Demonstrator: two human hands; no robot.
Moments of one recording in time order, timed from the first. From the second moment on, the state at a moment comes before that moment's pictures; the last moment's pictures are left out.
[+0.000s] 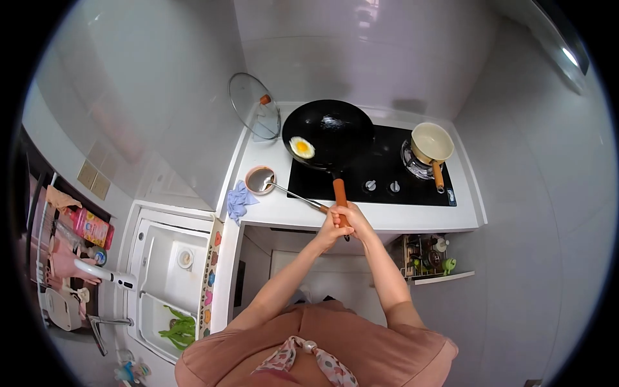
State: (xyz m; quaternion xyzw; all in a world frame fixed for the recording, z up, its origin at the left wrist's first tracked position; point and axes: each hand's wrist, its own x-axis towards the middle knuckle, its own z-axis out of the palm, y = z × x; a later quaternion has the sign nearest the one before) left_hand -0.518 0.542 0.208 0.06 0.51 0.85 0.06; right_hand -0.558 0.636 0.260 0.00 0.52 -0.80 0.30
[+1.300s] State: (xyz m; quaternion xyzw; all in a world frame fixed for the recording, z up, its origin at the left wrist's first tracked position) left_hand -0.521 0.501 0.216 0.04 0.51 0.85 0.10; right_hand -0.561 0.600 0.262 -0.04 0.54 -0.79 0.29
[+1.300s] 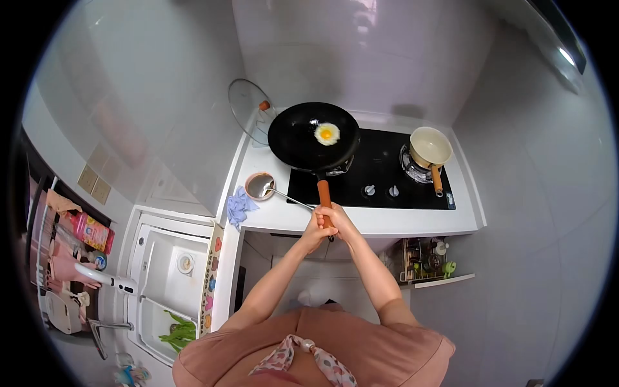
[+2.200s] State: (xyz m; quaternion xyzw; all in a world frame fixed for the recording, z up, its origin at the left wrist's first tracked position) left_hand -0.499 0.522 0.244 0.06 0.52 0.85 0.04; right_hand -0.548 0.615 0.282 -0.03 0.53 -0.78 0.32
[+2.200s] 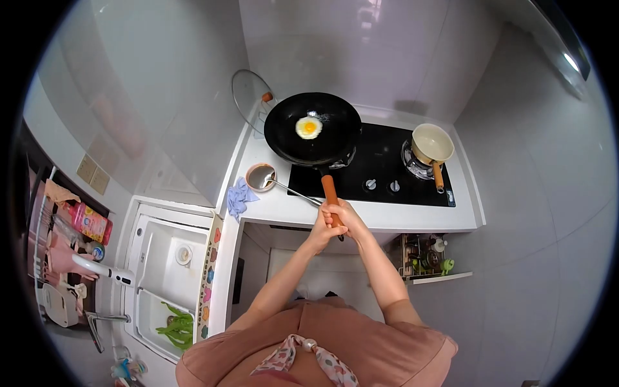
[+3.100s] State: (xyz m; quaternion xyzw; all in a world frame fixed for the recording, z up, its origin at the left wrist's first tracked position) left_hand -0.510 0.531 0.215 0.09 0.49 0.87 0.07; right_hand -0.549 0.626 0.263 0.01 0.53 -0.80 0.27
